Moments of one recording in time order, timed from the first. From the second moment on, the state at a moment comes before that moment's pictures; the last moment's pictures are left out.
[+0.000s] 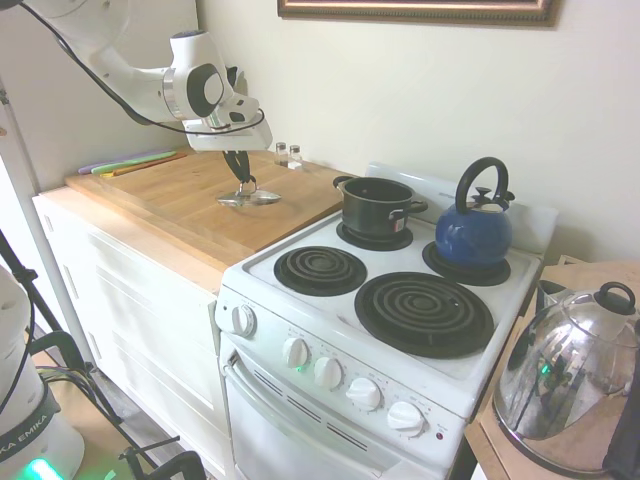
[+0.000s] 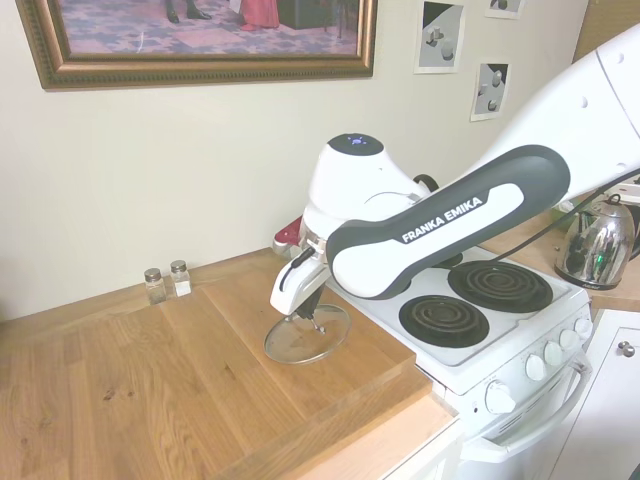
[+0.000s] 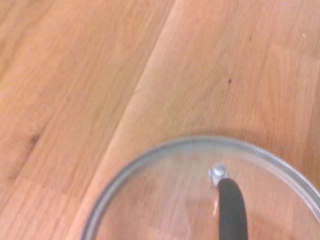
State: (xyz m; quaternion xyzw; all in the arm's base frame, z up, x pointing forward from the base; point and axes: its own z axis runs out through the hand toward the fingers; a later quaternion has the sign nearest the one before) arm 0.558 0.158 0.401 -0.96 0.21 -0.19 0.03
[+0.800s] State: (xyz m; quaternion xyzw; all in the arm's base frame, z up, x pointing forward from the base) arm 0.575 0.154 0.386 -0.96 0.22 -0.18 0.02
